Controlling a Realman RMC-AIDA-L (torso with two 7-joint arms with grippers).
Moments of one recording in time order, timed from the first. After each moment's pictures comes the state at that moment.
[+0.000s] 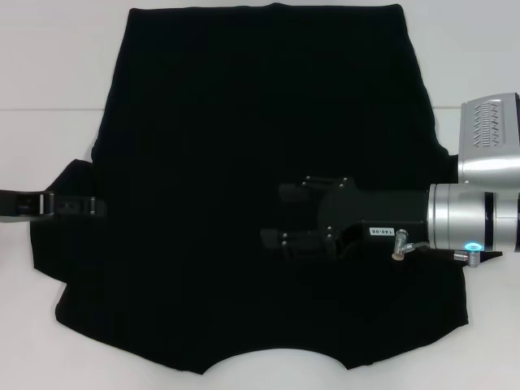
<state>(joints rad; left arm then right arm) -0.61 -2.03 0.44 0.96 2.53 1.51 -2.27 0.70 2.10 -1.01 -0.51 -1.77 -1.33 1.29</state>
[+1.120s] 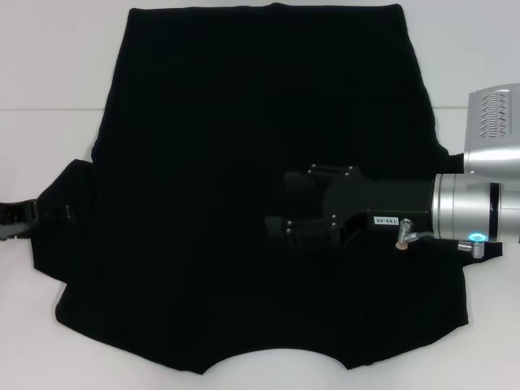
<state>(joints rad) -0.63 -2.06 0.46 0.88 2.72 1.21 -2.51 0.71 2.09 -0.98 -0.52 -1.77 -1.33 1.28</state>
